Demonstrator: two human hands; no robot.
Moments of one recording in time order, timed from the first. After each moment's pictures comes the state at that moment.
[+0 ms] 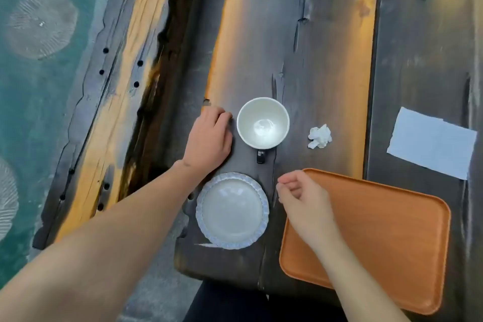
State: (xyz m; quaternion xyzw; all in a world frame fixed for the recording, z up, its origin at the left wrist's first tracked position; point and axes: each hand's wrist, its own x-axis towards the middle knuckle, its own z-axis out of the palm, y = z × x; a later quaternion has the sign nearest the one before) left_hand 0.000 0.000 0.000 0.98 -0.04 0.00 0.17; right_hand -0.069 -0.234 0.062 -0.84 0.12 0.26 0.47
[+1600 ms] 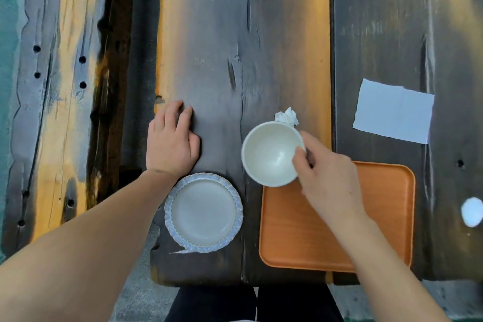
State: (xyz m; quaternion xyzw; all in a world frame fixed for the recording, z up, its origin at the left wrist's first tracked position) left_hand -0.002 -0.004 -0.039 0.99 -0.02 0.02 0.12; right_hand -0.030 -0.290 0.078 -0.95 0.04 0.15 0.26
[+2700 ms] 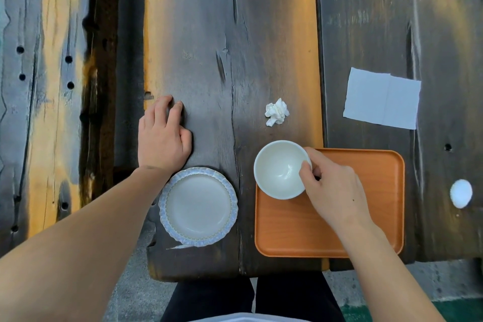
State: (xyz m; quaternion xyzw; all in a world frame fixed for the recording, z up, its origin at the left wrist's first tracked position) left_hand -0.003 -0.001 -0.045 0.99 -0.02 0.00 0.12; right_hand -0.069 -0.322 0.057 -0.95 0.09 0.20 0.21
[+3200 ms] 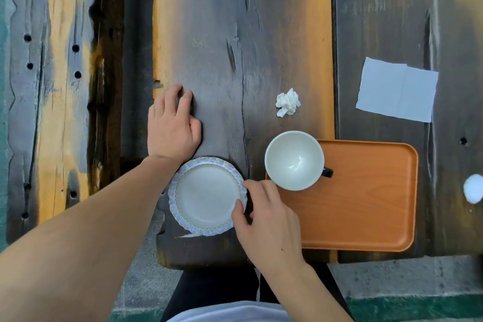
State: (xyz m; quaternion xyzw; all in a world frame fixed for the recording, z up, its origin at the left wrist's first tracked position) left_hand -0.004 -0.001 -0.043 0.99 -0.03 0.02 0.12; right_hand -0.137 -0.203 0.070 -0.94 0.03 0.21 0.25
